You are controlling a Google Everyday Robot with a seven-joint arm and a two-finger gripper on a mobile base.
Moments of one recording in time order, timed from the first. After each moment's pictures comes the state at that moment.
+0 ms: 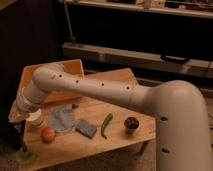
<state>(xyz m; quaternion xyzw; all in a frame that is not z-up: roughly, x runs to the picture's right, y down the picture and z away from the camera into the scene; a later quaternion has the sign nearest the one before) -0.369 0.107 0.577 -0.32 -0.47 -0.08 0.81</state>
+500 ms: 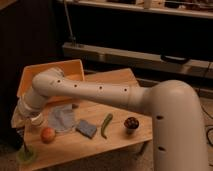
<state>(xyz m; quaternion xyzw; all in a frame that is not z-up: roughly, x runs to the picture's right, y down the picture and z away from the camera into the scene) -0.372 0.132 0.590 -0.34 -0.46 -0.09 0.82</state>
